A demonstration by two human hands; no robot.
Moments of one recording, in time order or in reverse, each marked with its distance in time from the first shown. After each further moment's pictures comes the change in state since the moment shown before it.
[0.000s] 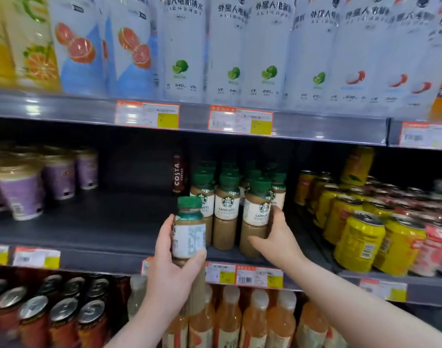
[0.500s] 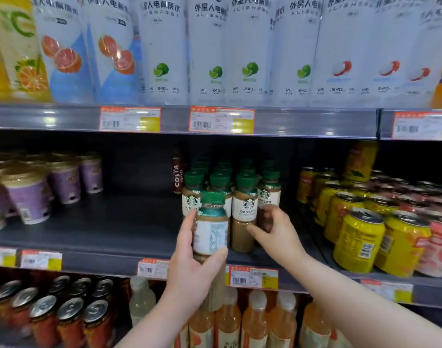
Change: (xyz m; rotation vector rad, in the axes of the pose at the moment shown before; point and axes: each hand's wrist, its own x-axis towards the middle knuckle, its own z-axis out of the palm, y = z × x) left_hand -0.004 0.020 0.042 0.028 -0.089 0.074; right_hand 0.011 0.010 -0.012 0.005 0.022 -0.030
